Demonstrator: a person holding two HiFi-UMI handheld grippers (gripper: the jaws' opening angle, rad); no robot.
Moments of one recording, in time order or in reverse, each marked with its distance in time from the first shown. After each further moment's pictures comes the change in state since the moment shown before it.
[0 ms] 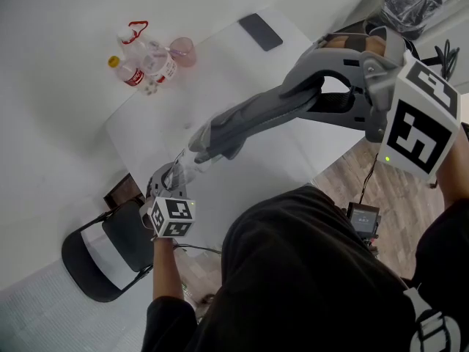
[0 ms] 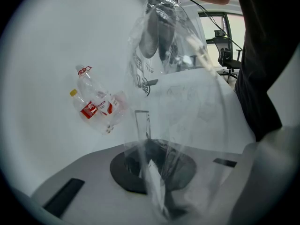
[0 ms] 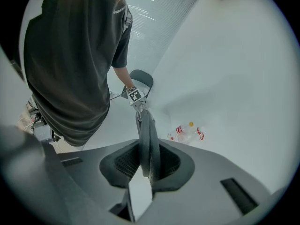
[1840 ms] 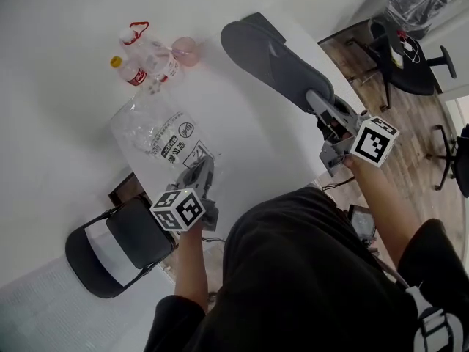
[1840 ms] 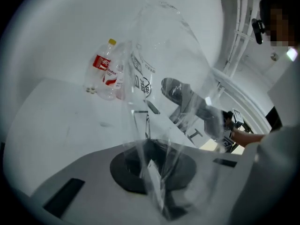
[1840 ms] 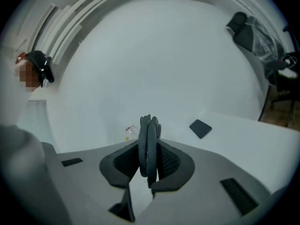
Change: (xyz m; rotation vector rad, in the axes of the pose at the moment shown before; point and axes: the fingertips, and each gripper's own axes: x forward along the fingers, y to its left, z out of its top) left arm -0.006 -0.046 0.083 -1.031 -0.279 -0.339; right arm 0.020 0.055 -0.183 1.735 -0.864 -0.745
